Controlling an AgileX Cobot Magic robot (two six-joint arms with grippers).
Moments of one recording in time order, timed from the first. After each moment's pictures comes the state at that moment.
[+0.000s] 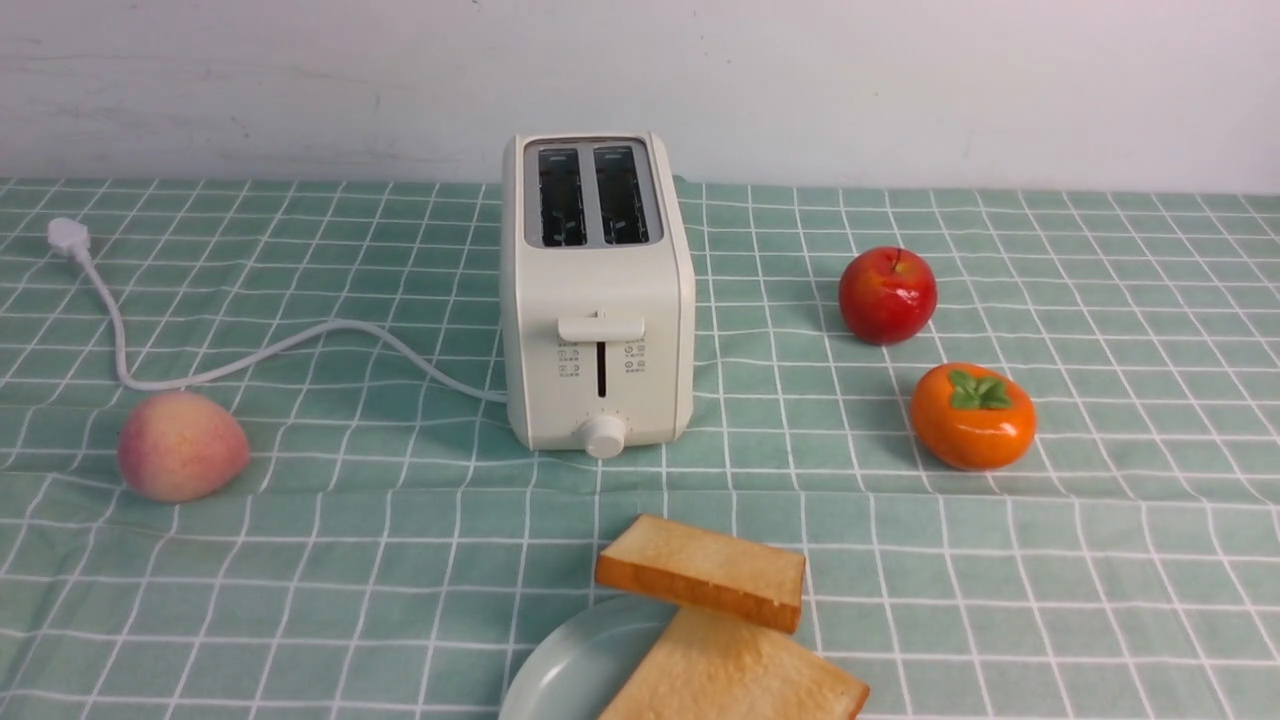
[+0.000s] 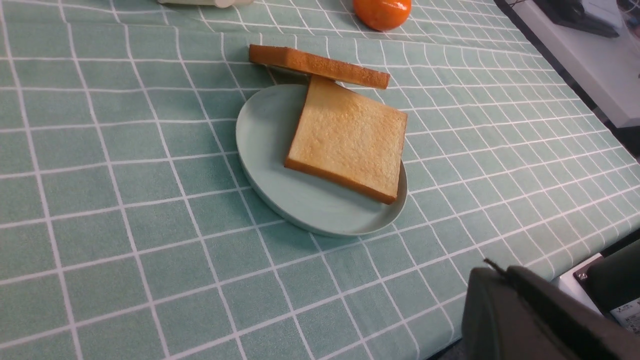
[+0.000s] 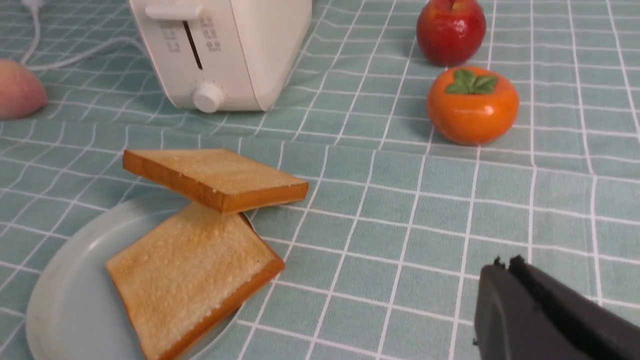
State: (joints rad) right arm 0.25 0.21 -0.38 0.19 0.64 -0.06; left arm -0.26 -0.02 -0.60 -0.47 1.17 -0.16
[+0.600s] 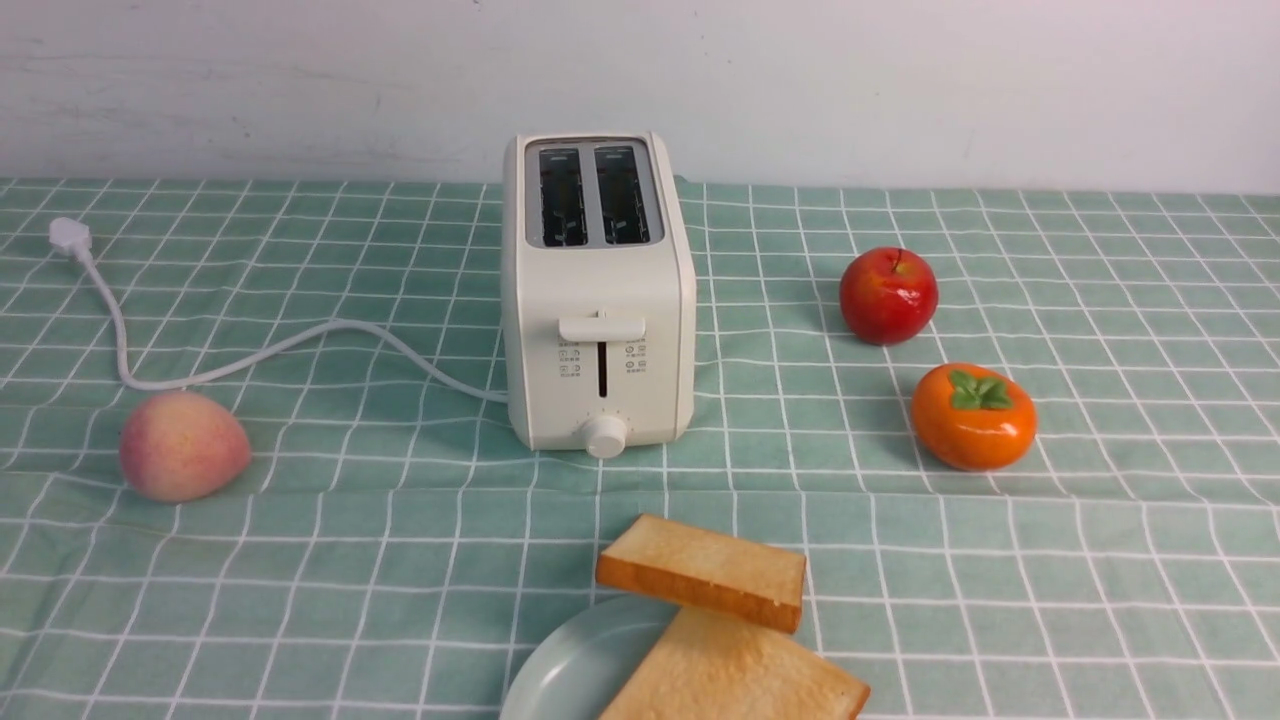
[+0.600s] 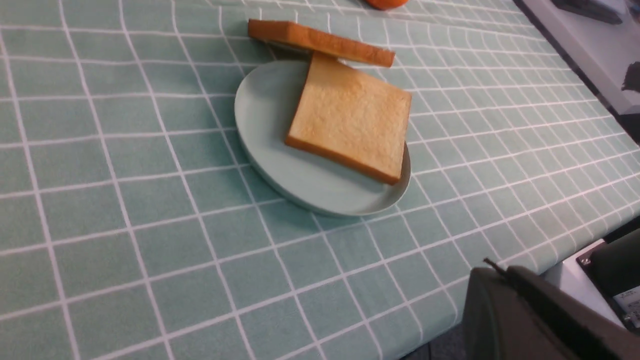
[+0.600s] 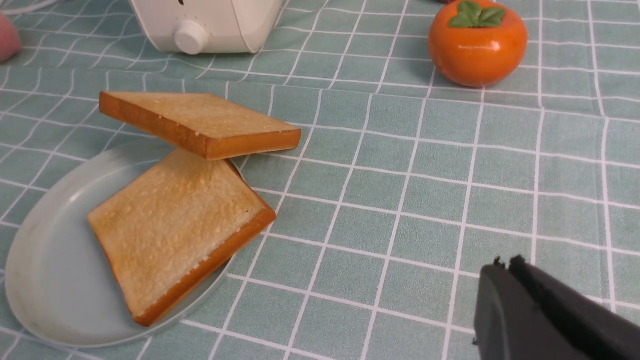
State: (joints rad) right arm 0.25 0.21 -0.34 0.19 0.66 -0.06; left arm -0.26 -0.02 -0.52 -0.47 1.15 -0.16
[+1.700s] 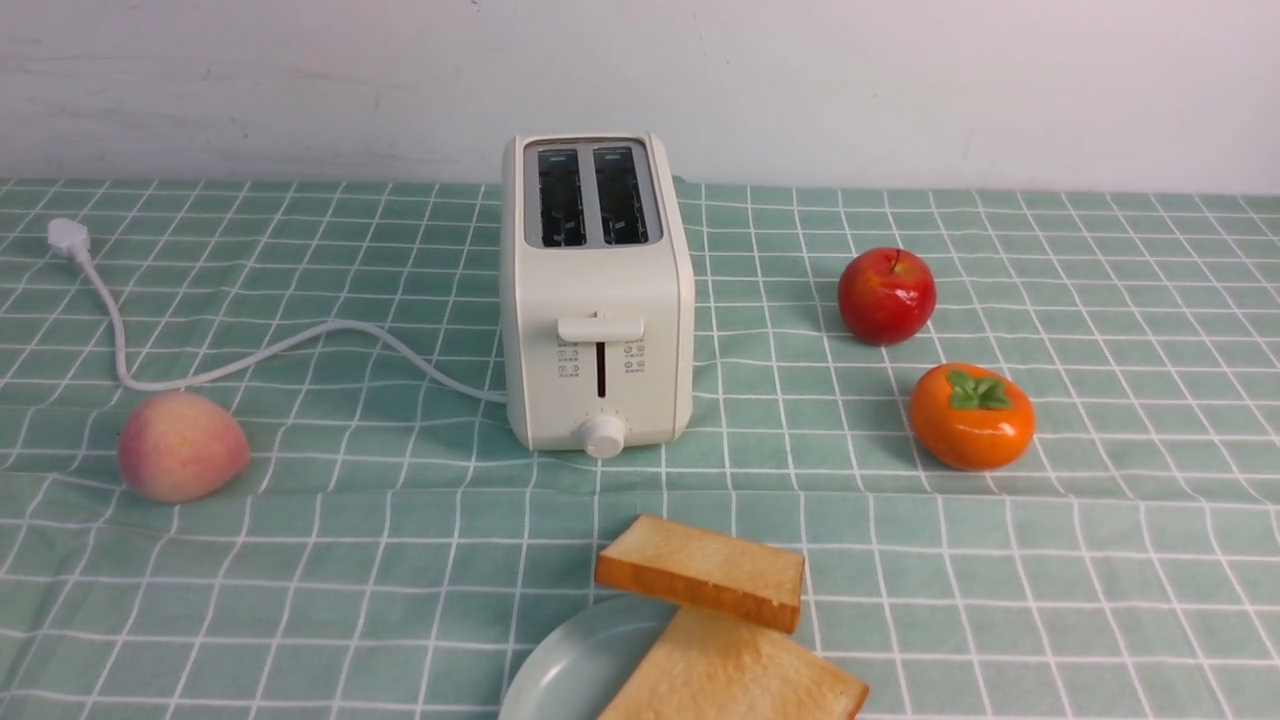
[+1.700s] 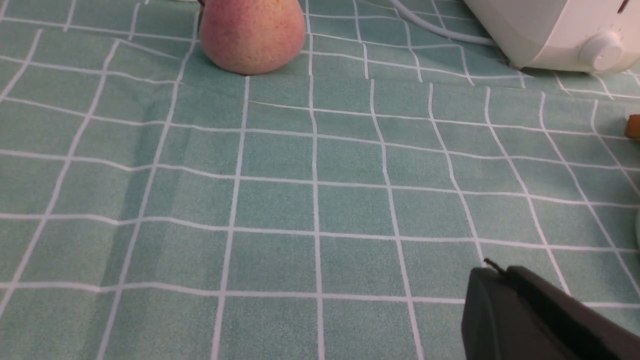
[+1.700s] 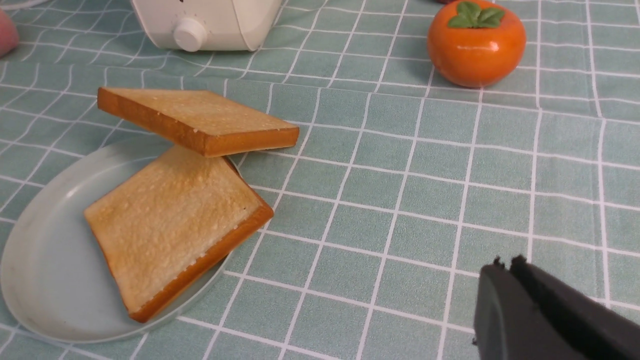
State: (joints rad) right arm 0.25 0.21 -0.34 0.19 0.66 -0.08; left arm -0.12 -0.02 0.03 -0.08 0.42 -0.17
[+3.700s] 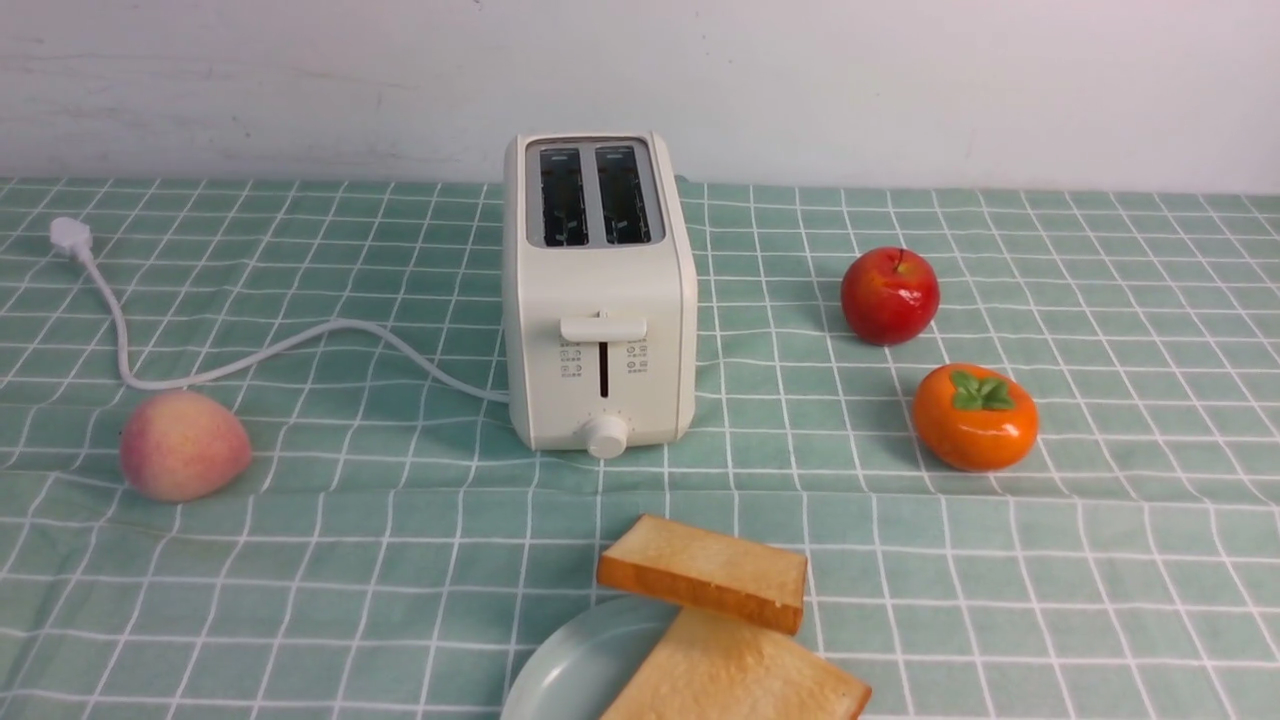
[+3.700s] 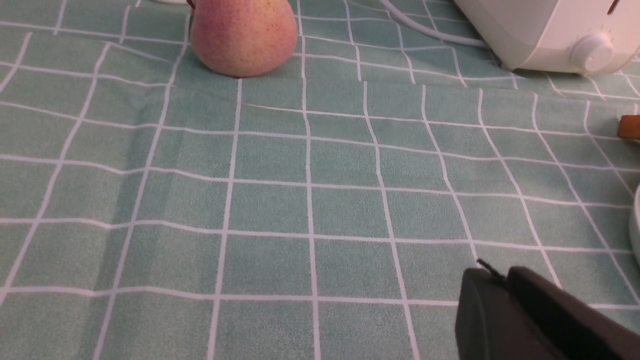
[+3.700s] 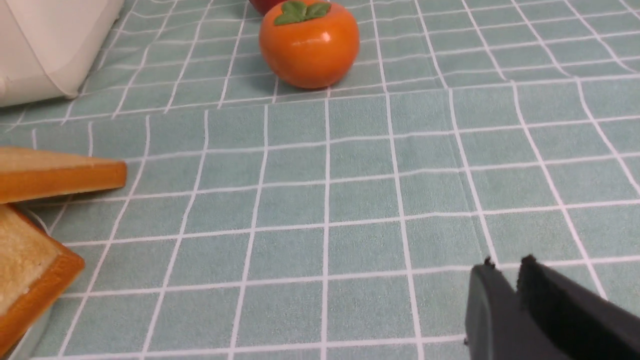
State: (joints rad) right arm -0.04 -0.01 0.01 0.19 0.41 -0.08; left arm -0.12 -0.02 0.03 -0.08 0.41 -0.17
